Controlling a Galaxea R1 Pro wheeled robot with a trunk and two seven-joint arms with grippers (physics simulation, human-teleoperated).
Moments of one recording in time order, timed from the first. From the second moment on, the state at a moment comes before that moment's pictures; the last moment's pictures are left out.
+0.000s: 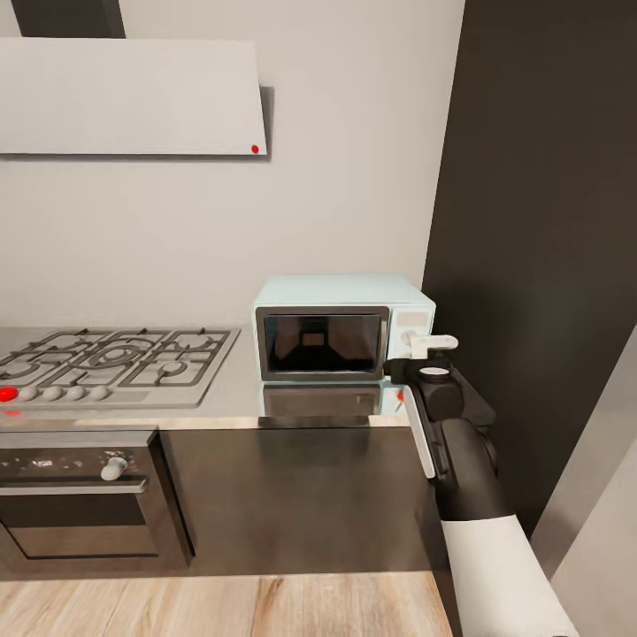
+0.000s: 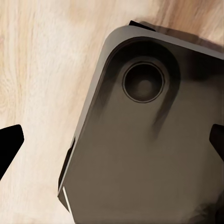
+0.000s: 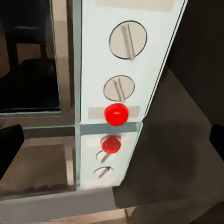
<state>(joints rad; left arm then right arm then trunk) 0.00 0.01 -0.02 -0.03 0.37 -0.09 0.07 -0.73 0.17 0.08 -1.45 0.14 0.92 -0.27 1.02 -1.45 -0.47</state>
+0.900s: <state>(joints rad) 0.00 0.01 -0.02 -0.03 0.36 -0.09 0.07 -0.72 0.17 0.07 -1.45 0.14 0.87 -0.13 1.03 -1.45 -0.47</state>
